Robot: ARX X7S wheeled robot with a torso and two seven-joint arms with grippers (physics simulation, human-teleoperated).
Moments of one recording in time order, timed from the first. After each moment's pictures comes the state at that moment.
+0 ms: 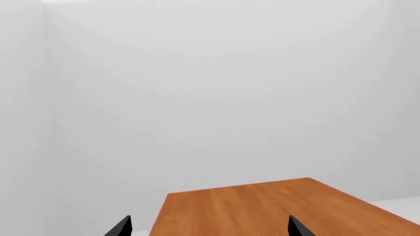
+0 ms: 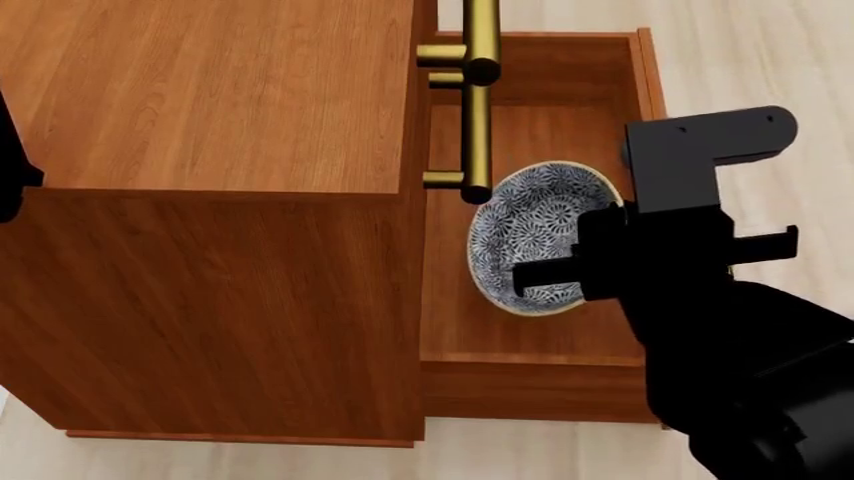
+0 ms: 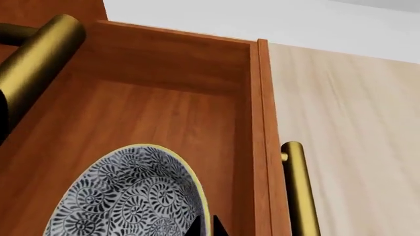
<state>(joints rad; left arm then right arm) -0.73 -0.58 0.17 0.75 -0.64 -0.62 -0.47 1.02 0.54 -0.54 0.13 0.90 0.85 0.40</state>
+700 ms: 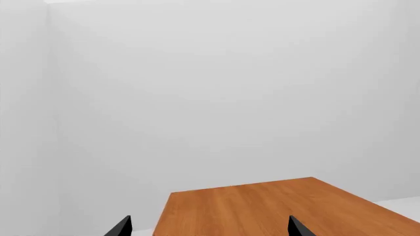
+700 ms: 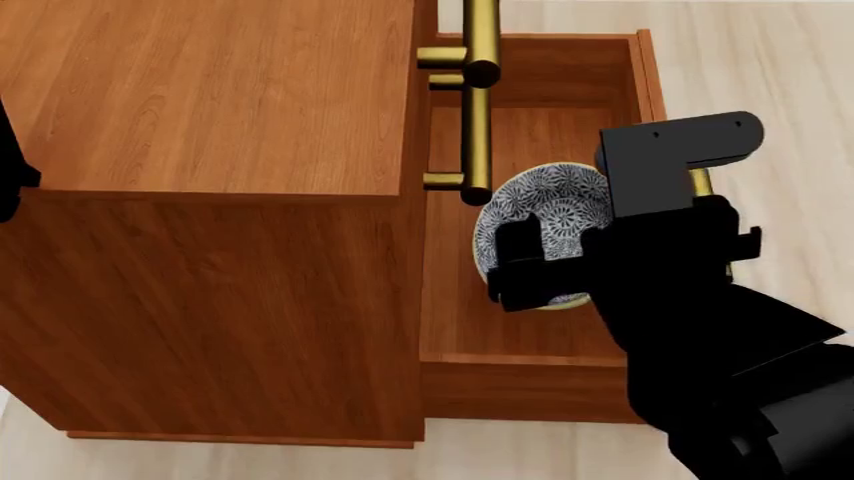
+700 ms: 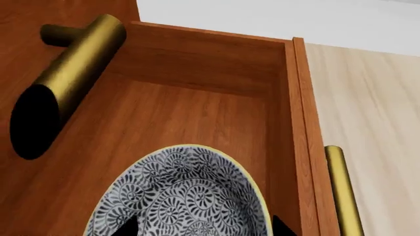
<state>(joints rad) -0.73 -0.58 0.17 0.74 -0.64 -0.61 -0.47 1.02 0.51 -0.56 0.17 0.90 0.81 0.33</state>
